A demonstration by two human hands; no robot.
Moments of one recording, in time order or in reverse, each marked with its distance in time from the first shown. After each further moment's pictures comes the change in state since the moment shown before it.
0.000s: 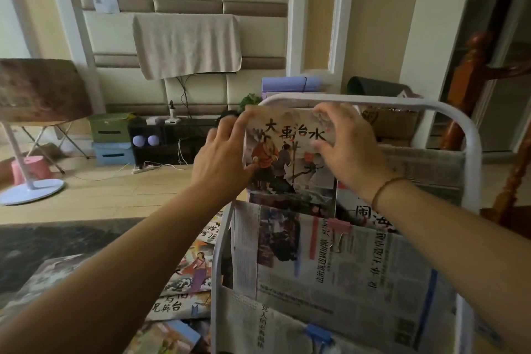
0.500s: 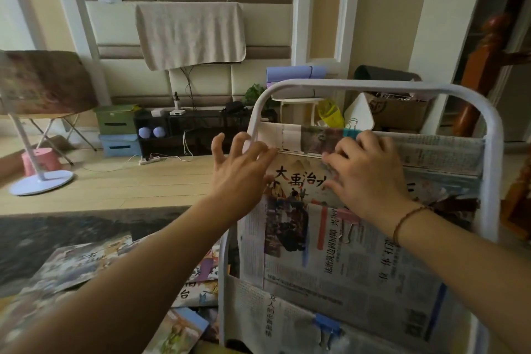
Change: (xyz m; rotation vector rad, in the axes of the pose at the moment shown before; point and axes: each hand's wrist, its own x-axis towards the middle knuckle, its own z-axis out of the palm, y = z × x) left_hand -0.028 0.002 0.028 0.355 -0.169 0.161; right_hand -0.053 0.007 0.012 -0.689 -0.214 -0.122
